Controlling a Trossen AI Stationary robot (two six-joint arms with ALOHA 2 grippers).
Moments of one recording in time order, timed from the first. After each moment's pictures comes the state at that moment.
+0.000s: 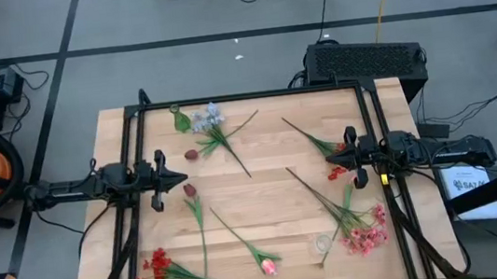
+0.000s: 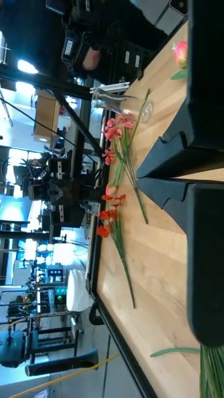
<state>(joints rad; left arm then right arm) -0.02 0.00 0.01 0.02 0.00 -0.10 -0.03 0.03 0.02 0.02 0.00 0.17</state>
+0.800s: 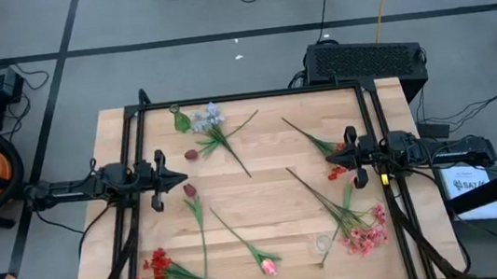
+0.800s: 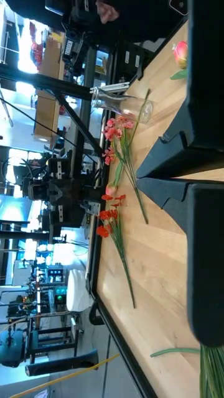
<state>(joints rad) -0.02 0.00 0.01 0.02 0.00 -0.10 -0.03 0.03 0.01 0.03 0.00 0.17</state>
